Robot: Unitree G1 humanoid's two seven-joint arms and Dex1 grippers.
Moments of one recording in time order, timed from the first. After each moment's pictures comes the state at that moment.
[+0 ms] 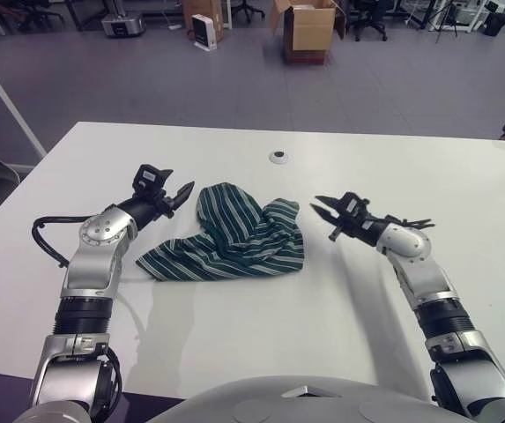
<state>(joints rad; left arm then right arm) -0.25 0.50 0.08 0.08 -0.18 0.23 -0.54 -0.27 -0.41 0.20 0.26 -0.05 -0.18 0.71</state>
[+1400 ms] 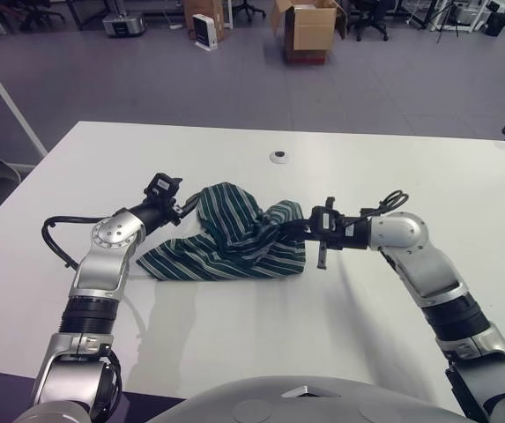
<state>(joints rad) -0.25 0.50 0.01 0.12 -0.11 0.21 -0.56 -0.29 -0.55 0.24 -0.25 0.19 0.24 1.06</state>
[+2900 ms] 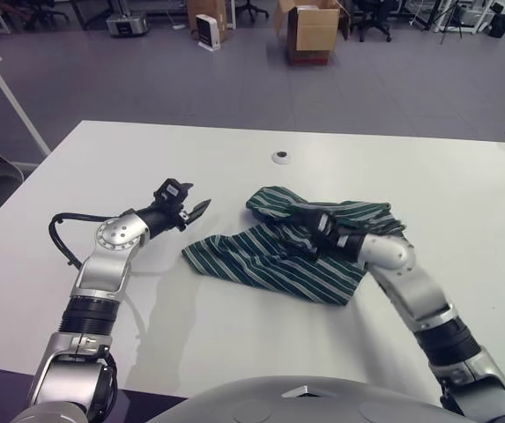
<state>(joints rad) -0.25 0.52 -0.03 0.12 -0.10 0.17 -0.63 -0.13 -0.48 0.41 -0.18 0.08 0.23 0.75</state>
